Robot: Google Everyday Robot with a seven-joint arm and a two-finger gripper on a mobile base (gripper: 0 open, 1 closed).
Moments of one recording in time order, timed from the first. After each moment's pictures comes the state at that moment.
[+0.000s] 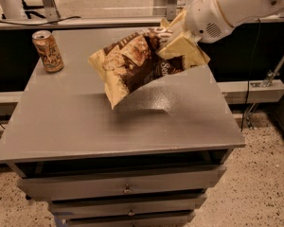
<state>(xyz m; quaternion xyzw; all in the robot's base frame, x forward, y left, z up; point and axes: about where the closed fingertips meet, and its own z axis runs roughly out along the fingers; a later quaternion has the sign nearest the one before) 0.569 -0.056 0.983 -0.62 0.66 0.13 0.39</state>
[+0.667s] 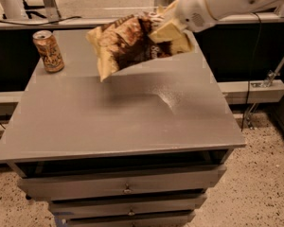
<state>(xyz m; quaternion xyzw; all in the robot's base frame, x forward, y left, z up) 0.633 -0.049 0.991 -0.57 0.68 0.13 0.44</state>
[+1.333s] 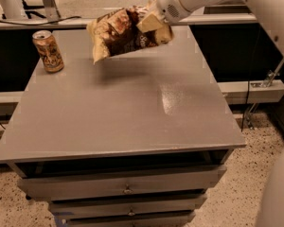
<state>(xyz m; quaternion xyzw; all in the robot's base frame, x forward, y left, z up) 0.715 -0.020 0.976 -0.54 0.71 0.11 0.44</state>
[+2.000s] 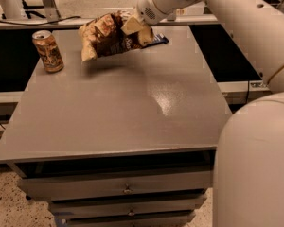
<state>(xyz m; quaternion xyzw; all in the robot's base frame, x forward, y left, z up) 0.759 0.027 0.949 -0.53 0.73 0.12 0.42</state>
